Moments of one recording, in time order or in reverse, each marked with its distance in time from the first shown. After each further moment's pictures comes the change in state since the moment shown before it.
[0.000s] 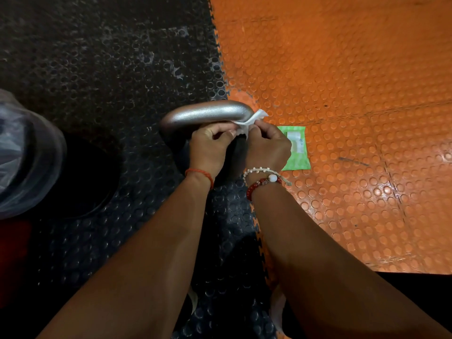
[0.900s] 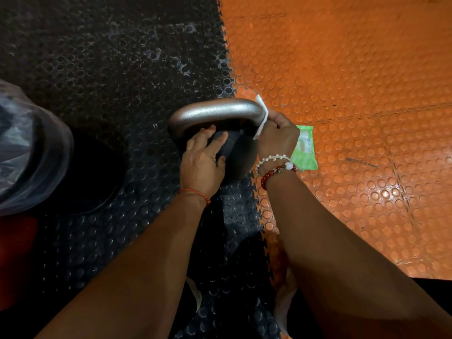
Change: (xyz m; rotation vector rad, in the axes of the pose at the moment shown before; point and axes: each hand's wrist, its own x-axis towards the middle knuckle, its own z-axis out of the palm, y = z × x) left_hand -0.013 -0.049 -0.036 0.850 0.022 0.429; right_hand 0.029 0.008 0.019 0.028 -0.117 0.017
